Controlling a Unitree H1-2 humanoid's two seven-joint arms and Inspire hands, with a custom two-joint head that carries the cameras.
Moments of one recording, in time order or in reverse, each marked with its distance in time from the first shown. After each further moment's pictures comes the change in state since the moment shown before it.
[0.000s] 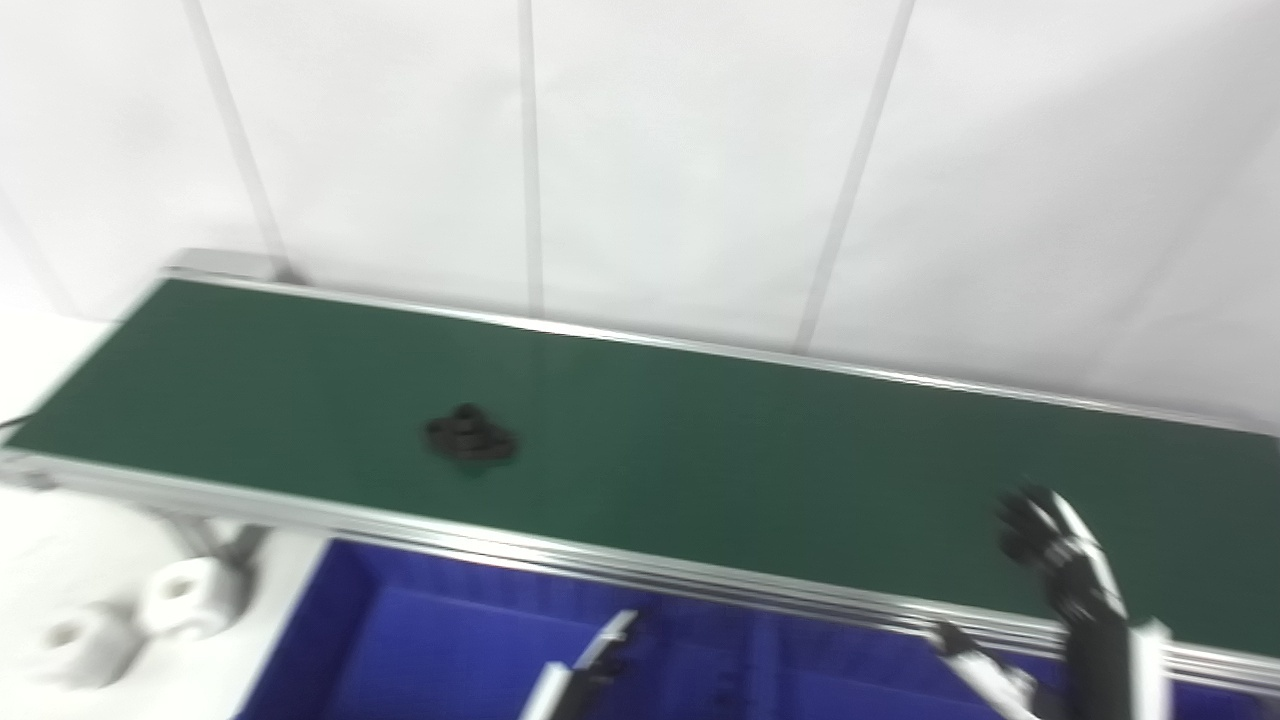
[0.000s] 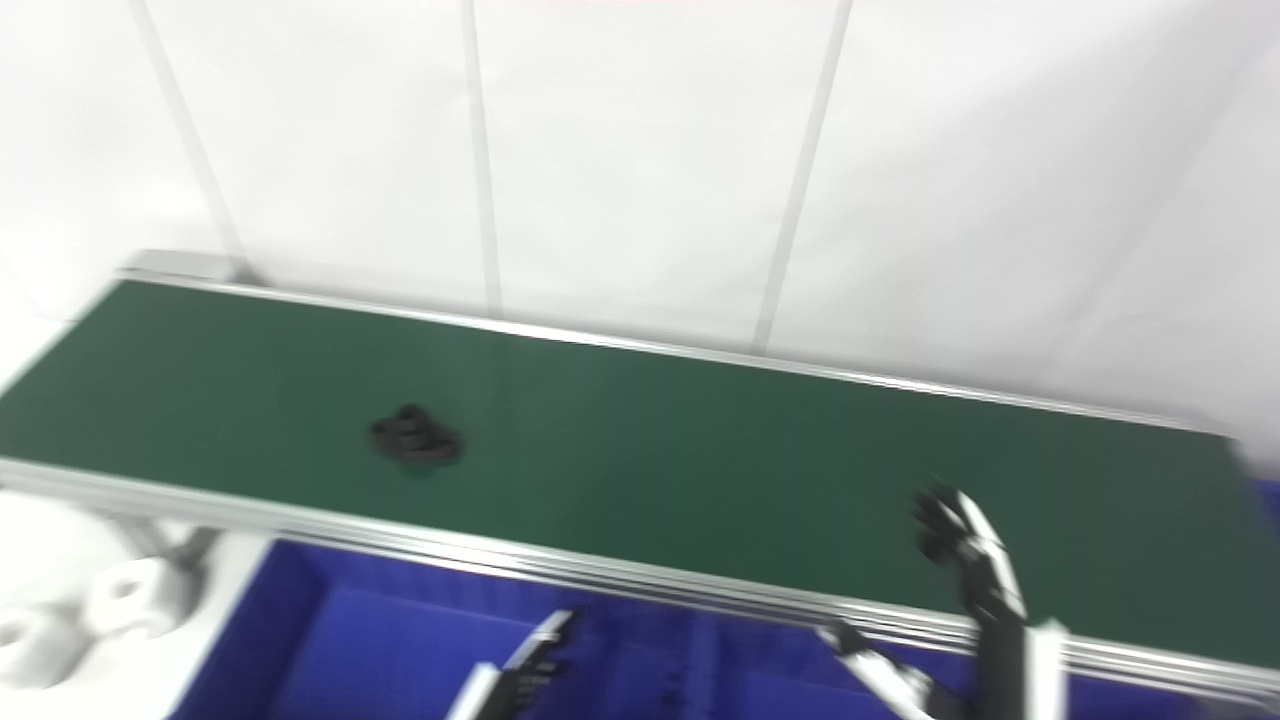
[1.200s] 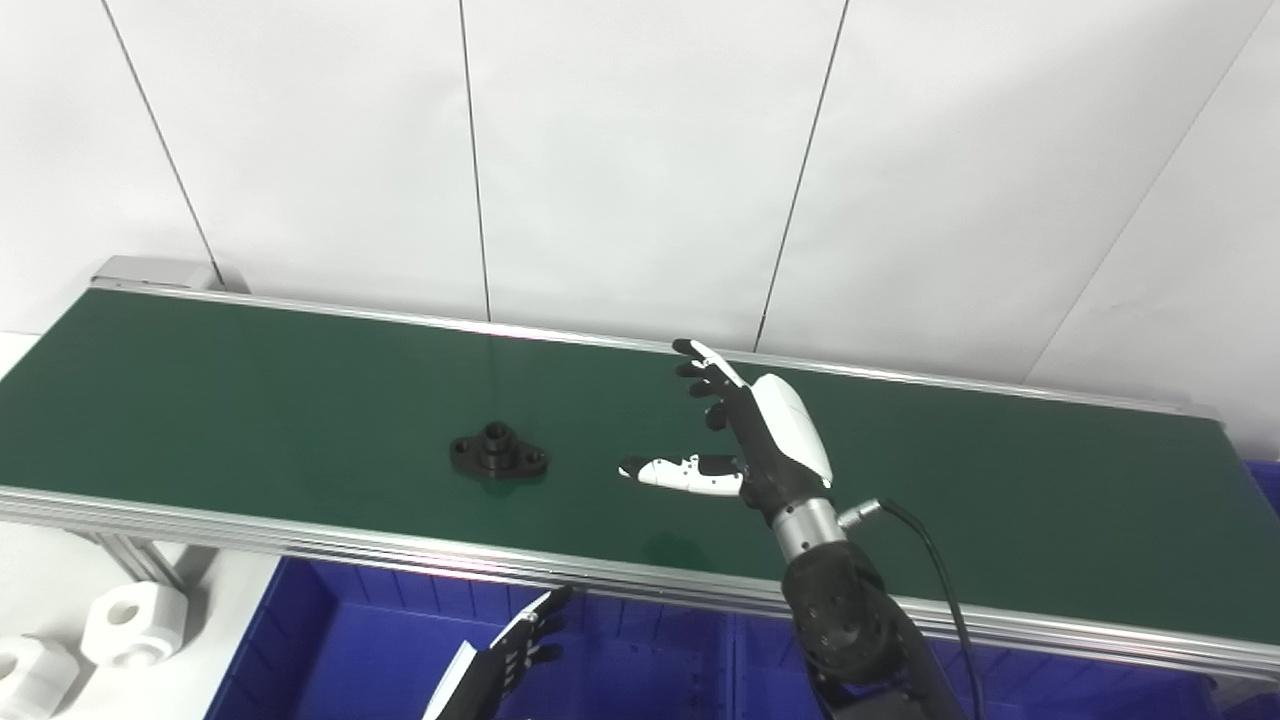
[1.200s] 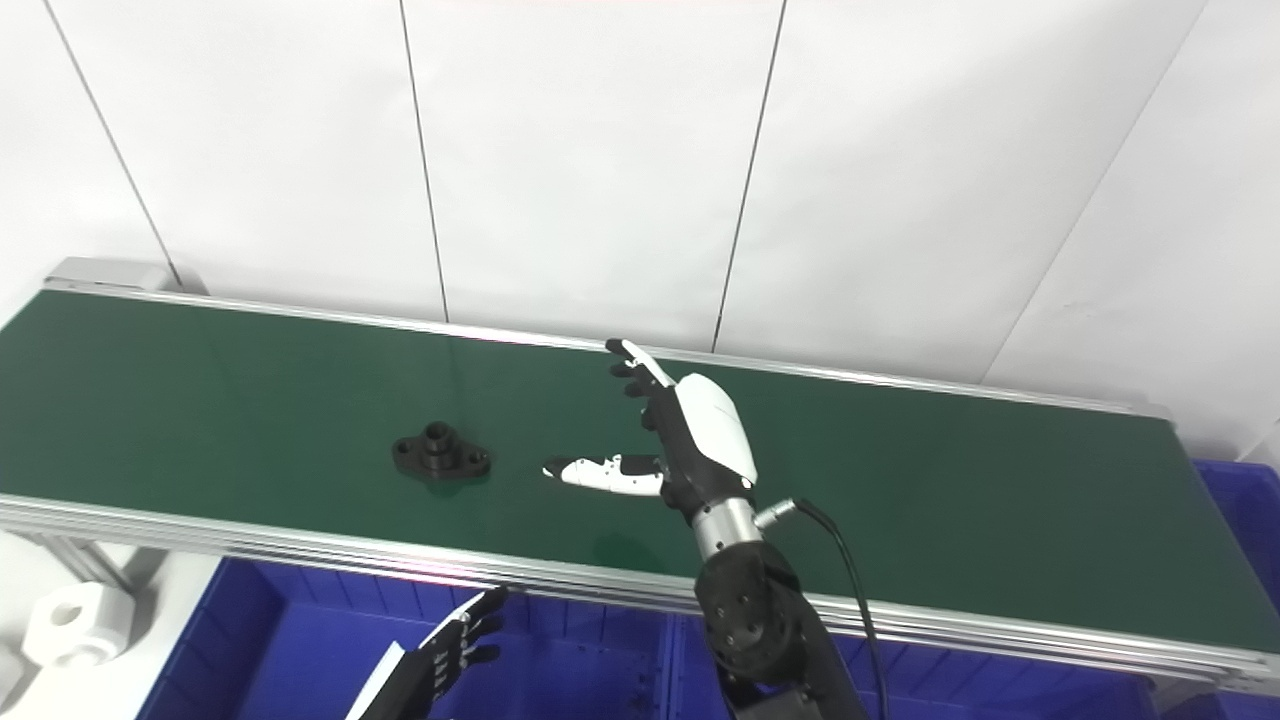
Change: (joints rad) left arm -0.016 0.070 0.123 -0.055 -0.071 0.000 -0.232; right arm -0.589 0.077 0.177 0.429 -0.345 0.595 0.392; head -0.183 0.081
